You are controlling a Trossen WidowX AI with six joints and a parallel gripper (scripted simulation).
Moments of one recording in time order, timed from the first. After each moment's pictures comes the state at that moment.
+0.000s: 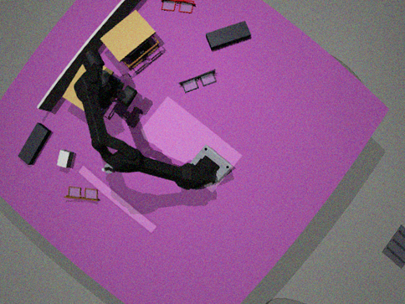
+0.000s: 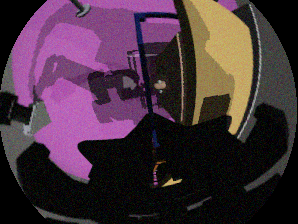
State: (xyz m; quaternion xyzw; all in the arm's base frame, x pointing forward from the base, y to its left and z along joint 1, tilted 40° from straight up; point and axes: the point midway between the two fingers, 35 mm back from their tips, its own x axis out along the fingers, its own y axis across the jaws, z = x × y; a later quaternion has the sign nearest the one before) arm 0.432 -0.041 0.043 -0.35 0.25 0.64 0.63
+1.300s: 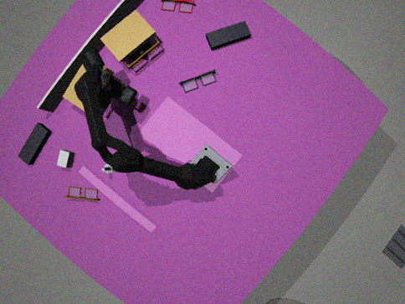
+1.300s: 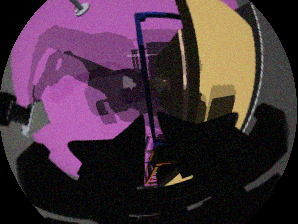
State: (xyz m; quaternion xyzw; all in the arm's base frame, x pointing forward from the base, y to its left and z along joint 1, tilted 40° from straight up) arm 0.433 -0.038 0.039 -0.35 0.25 0.64 0.63
